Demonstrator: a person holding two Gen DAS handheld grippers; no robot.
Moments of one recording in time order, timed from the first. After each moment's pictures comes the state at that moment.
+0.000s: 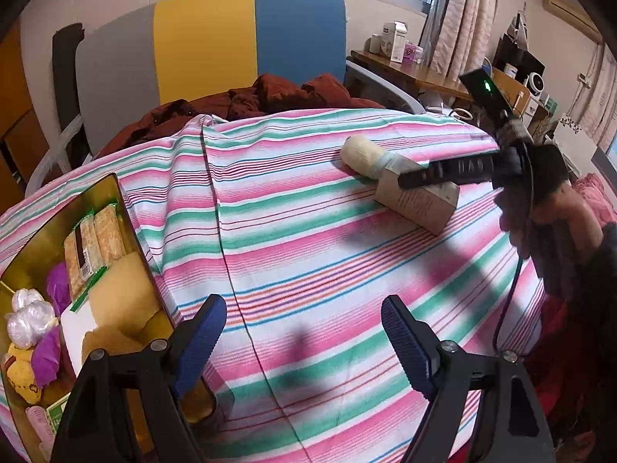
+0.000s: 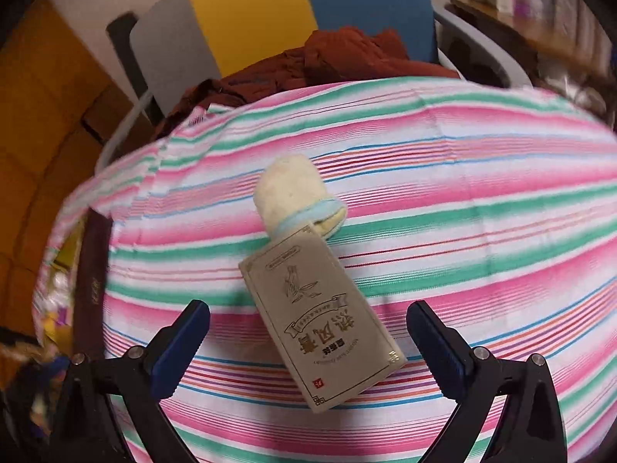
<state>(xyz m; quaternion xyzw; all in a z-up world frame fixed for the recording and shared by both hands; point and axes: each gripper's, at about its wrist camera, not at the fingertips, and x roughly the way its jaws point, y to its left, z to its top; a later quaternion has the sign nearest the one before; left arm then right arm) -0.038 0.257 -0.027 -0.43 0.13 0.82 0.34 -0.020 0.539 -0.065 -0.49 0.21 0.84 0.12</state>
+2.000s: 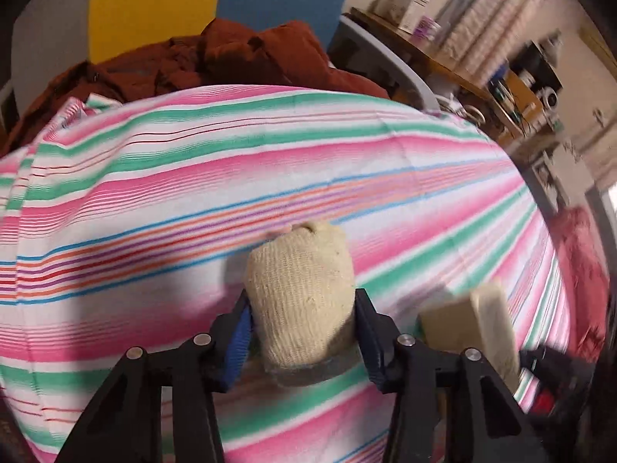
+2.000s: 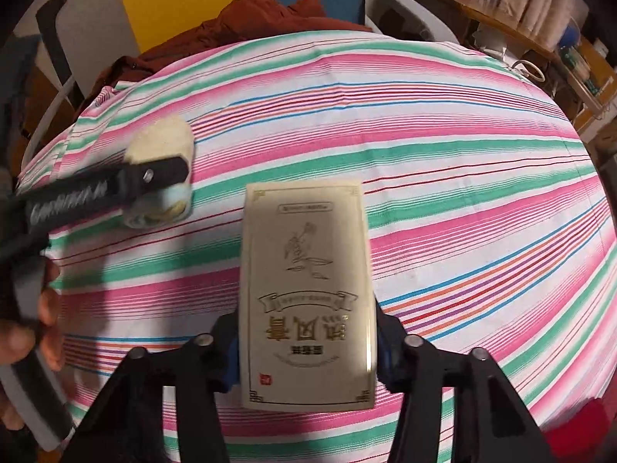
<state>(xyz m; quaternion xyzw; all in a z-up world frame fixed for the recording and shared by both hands) -0.155 0.451 -0.092 -0.53 0.10 0.76 0.37 0.020 0.582 -0.088 -0.55 0.20 0.77 0.23</state>
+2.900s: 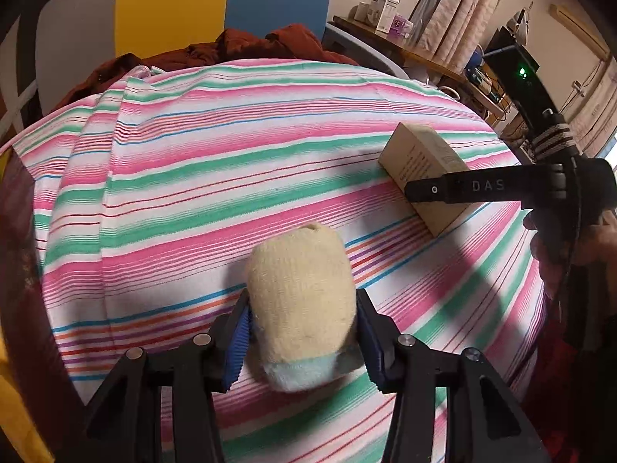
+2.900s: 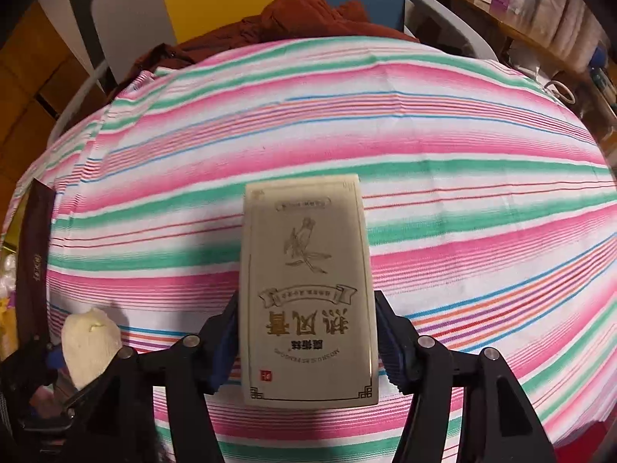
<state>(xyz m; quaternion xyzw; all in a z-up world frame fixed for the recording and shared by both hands) -0.060 0.334 -0.097 -0.49 0.11 0.77 0.38 0.005 0.560 -0.093 -0.54 0.20 0.79 0.20</state>
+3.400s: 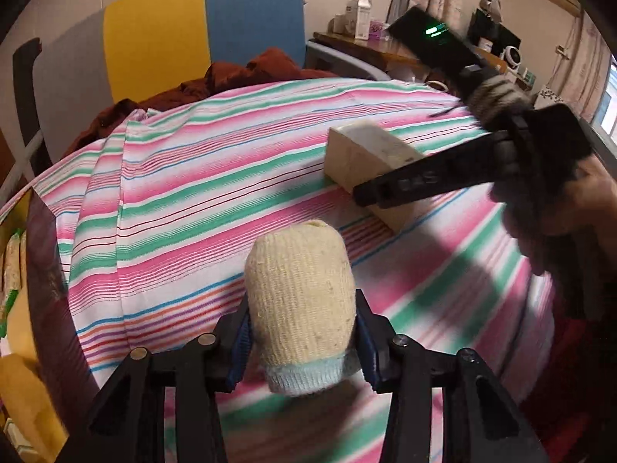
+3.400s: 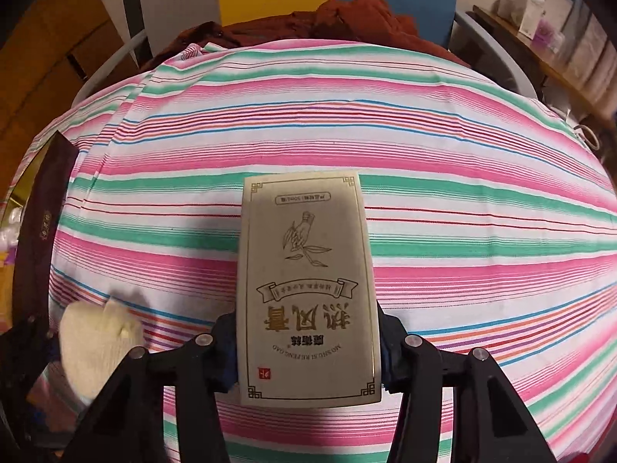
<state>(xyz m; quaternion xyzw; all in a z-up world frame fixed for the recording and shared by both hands) -0.019 0.328 -0.079 -0.43 0.17 0.80 0.39 -0.008 0.523 -0.094 -0.55 0.15 0.81 0.16</state>
